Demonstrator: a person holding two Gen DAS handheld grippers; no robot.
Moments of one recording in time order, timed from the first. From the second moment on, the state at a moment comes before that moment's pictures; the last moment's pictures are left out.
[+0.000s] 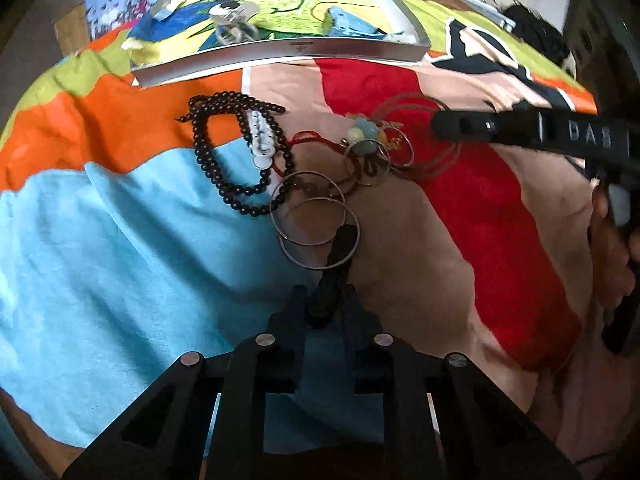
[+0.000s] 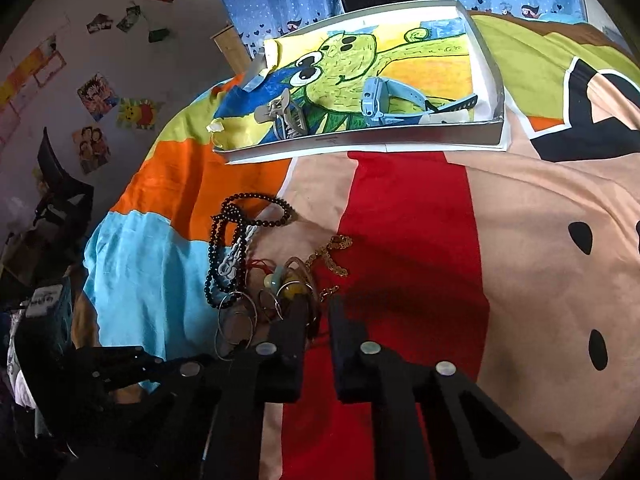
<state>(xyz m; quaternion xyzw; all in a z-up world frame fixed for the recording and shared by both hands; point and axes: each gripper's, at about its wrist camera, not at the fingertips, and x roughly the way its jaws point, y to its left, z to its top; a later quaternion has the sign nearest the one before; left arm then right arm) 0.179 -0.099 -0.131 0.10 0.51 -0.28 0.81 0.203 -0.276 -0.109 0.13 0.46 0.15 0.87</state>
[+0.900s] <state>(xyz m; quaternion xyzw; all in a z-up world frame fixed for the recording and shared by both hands) 0.154 -0.074 -0.080 -0.05 0.46 -0.31 0.83 0.168 -0.291 -0.050 0.16 0.32 0.18 0.92</state>
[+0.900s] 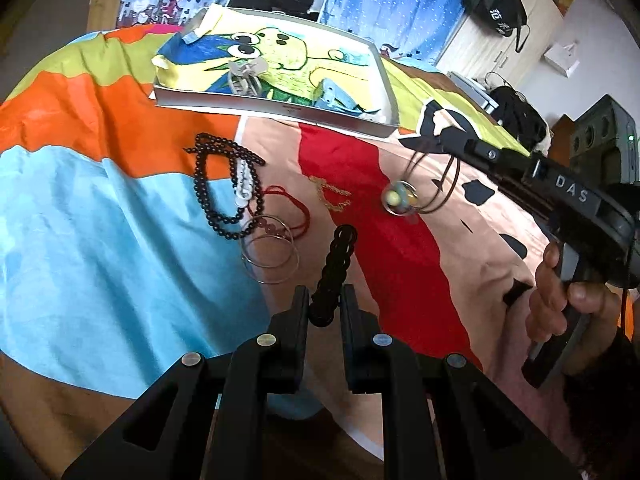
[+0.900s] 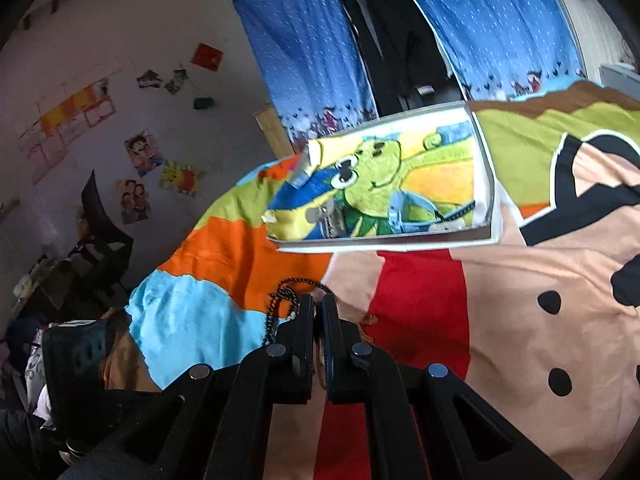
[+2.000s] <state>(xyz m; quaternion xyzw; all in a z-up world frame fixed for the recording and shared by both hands) 0.165 -0.058 -0.073 -0.09 0.45 -0.27 0.85 0.179 -0.310 -0.066 0.13 0.36 0.05 0.92</state>
